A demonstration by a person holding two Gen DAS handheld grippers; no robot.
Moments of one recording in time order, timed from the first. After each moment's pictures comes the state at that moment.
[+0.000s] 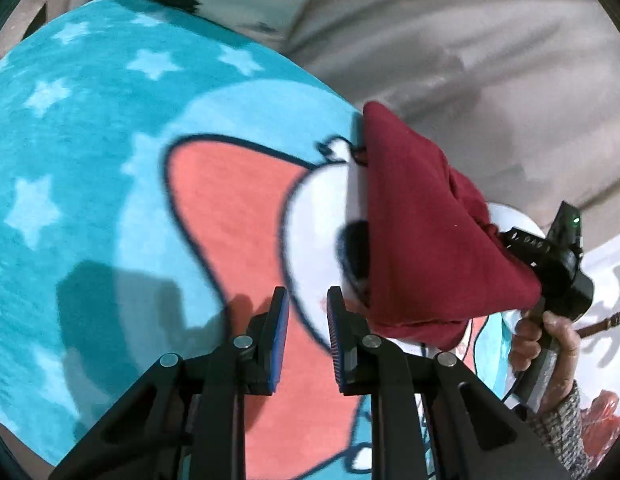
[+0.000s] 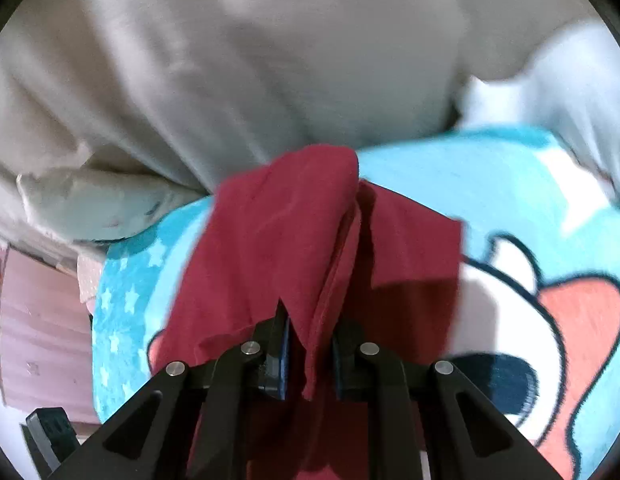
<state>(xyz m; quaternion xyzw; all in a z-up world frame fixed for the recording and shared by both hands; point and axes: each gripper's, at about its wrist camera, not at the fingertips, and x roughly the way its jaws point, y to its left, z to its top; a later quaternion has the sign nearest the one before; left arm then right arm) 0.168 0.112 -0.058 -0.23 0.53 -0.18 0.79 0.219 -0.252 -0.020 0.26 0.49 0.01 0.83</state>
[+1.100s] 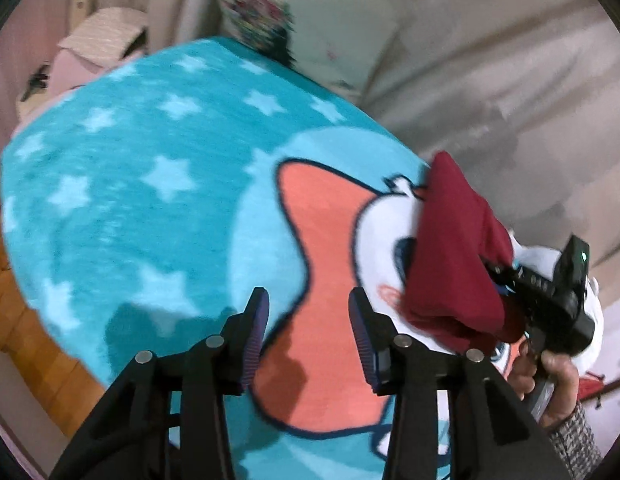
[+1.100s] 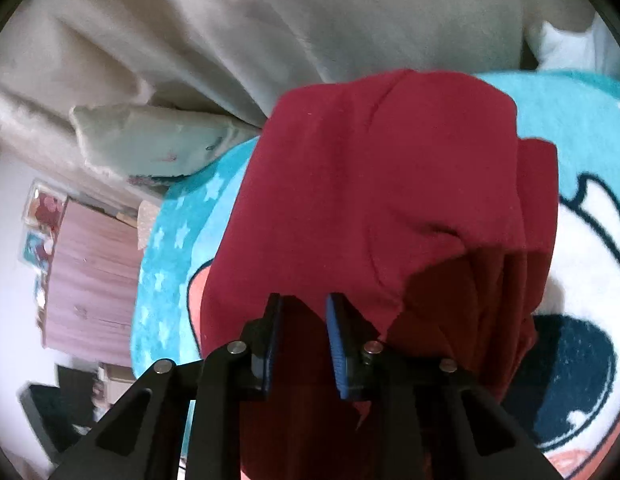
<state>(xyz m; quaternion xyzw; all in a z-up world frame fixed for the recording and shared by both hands) 0.084 0.145 -0.015 -0.23 0.47 0.00 0.85 0.209 -0.200 -0.064 0.25 0.49 0.17 0.82</state>
